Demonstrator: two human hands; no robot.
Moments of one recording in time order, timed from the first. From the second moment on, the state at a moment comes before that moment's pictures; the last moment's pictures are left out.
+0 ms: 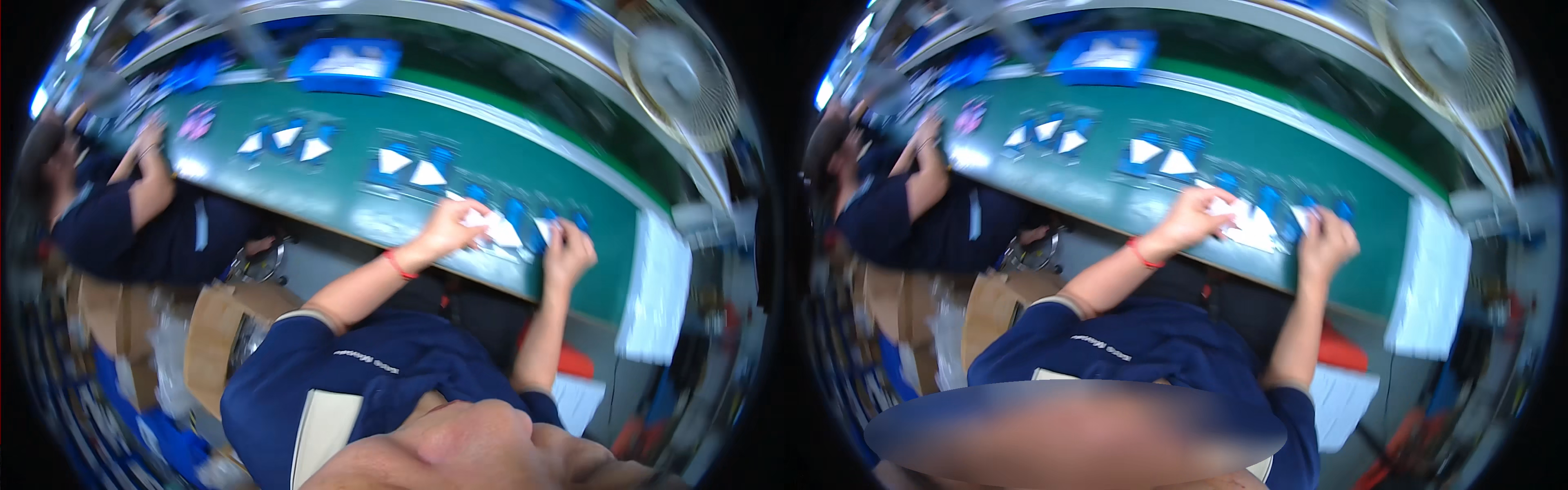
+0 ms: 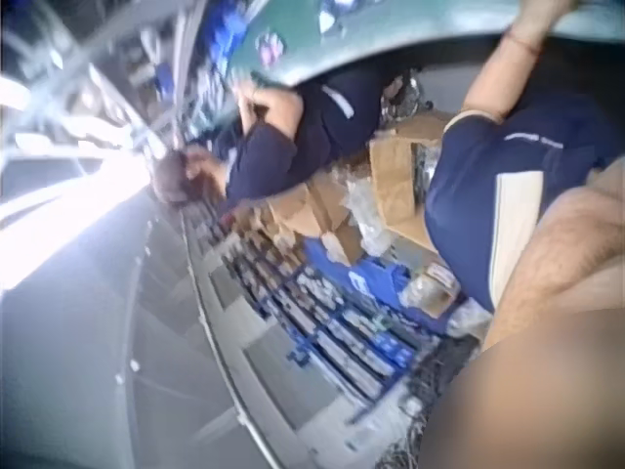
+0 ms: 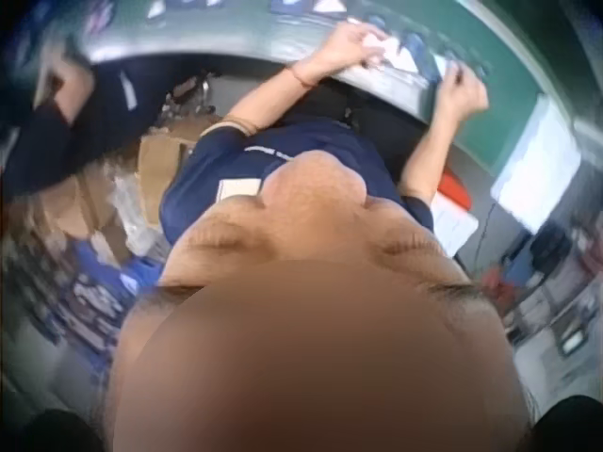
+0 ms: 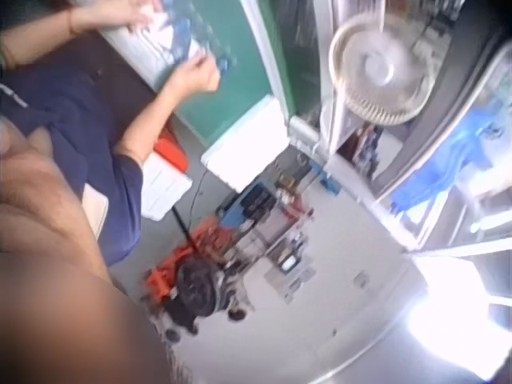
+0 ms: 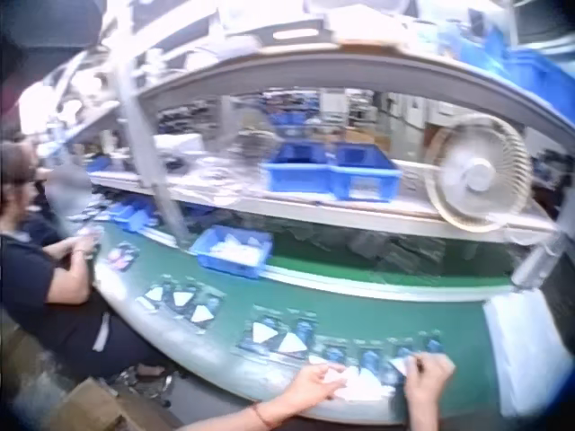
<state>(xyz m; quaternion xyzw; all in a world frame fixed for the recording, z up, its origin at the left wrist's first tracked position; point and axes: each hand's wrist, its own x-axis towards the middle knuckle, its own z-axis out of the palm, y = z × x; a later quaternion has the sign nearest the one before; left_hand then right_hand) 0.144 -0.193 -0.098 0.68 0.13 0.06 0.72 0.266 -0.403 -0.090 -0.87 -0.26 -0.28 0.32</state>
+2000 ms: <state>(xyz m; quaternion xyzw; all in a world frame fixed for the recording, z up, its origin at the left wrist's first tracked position) -0.034 -0.160 -0.115 0.92 0.08 0.29 0.23 0.292 -0.452 -0.092 -0.87 -0.41 -0.10 0.27</state>
